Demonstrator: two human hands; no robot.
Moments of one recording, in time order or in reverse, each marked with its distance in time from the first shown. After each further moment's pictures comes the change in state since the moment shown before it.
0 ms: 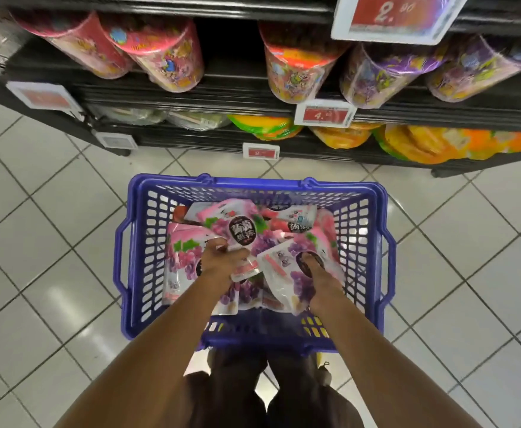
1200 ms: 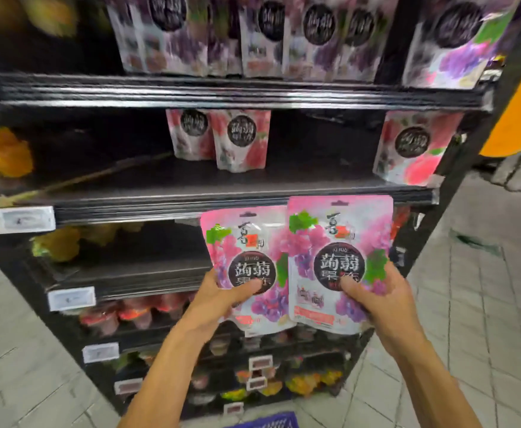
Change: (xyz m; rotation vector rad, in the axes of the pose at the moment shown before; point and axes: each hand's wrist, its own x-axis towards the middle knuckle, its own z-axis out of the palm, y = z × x) left_hand -0.707 0.371 -0.184 -0.073 -0.743 0.969; right_hand -0.834 -0.091 -0.114 0.036 -0.366 -1.756
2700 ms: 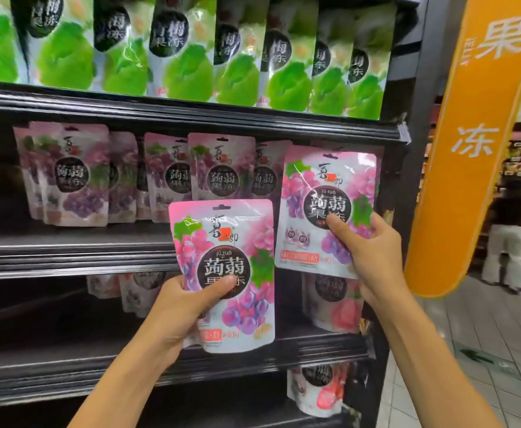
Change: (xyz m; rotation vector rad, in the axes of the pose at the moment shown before) left_hand 0.104 0.175 0.196 0.070 -0.024 0.338; right_hand 0.260 -0.188 -0.098 -0.024 0.127 -0.432
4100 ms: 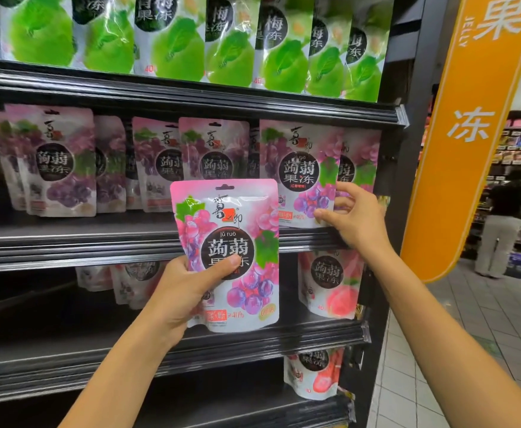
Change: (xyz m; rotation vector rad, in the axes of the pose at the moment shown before) left_hand 0.007 0.007 0.007 -0.006 -0.053 0.030; right_hand 0.046 0.010 0.003 -0.522 -0.119 -0.140
